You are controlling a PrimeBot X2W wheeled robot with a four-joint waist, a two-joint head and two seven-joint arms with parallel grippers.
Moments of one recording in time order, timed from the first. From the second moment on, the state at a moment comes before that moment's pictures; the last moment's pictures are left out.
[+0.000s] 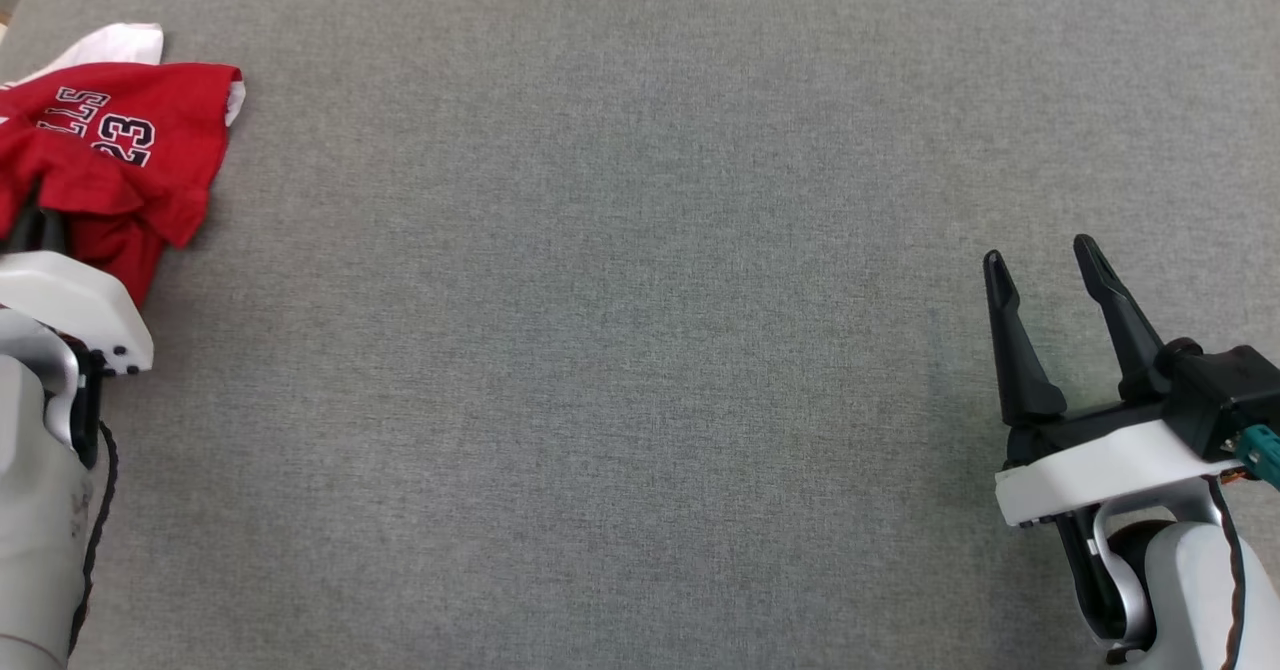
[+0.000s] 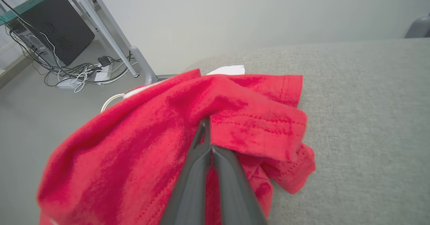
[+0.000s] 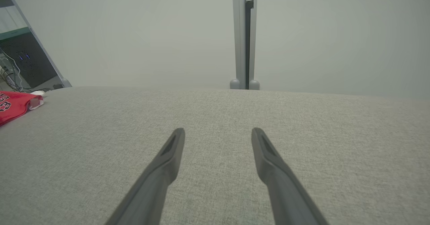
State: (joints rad) left arm -0.85 0.35 -0.10 1.14 -0.24 -0.03 -0.26; right arm -0.21 -0.10 0.08 0.00 0.13 0.13 -0.02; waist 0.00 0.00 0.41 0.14
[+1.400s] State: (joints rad) left arm -0.22 0.10 -0.40 -0.01 -0.21 -0.06 -0.05; right arm -0.01 -0.08 0.08 -0.03 0.17 0.13 0.01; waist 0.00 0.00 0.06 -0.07
